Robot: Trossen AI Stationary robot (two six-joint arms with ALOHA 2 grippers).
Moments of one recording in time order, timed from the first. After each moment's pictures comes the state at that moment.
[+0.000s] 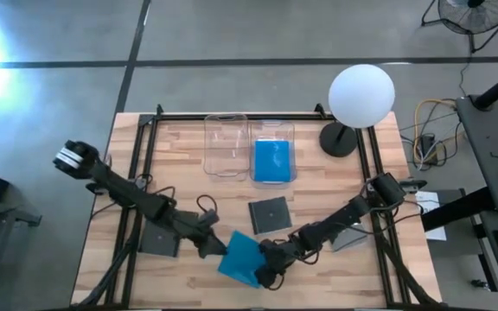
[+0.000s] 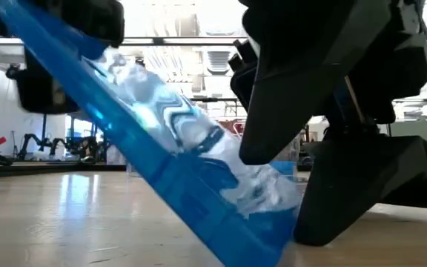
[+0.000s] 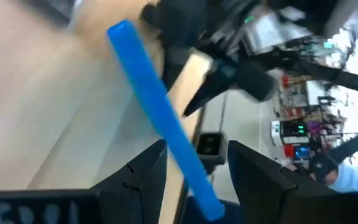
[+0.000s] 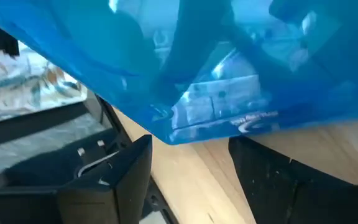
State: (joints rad) left arm -0.47 1.37 0.60 0.37 0.02 -1.21; right arm 0.50 2.08 1.16 0.12 -0.17 1.45
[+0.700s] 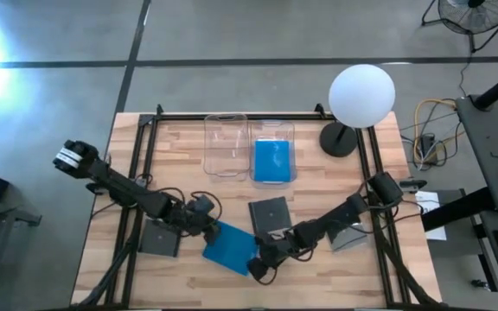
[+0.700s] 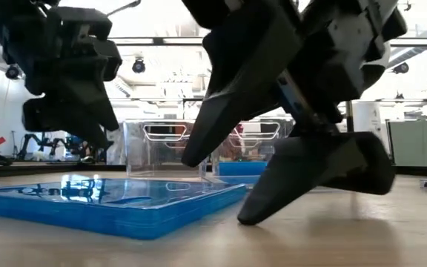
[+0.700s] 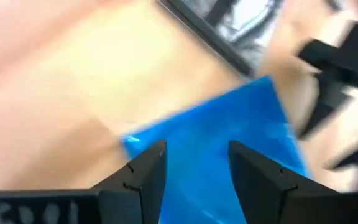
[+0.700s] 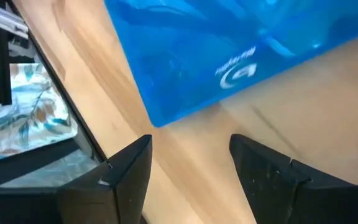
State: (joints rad) left arm -0.43 1.37 0.65 -0.12 -0.30 -1.18; right arm 0.49 2.09 1.24 0.03 -0.06 1.49
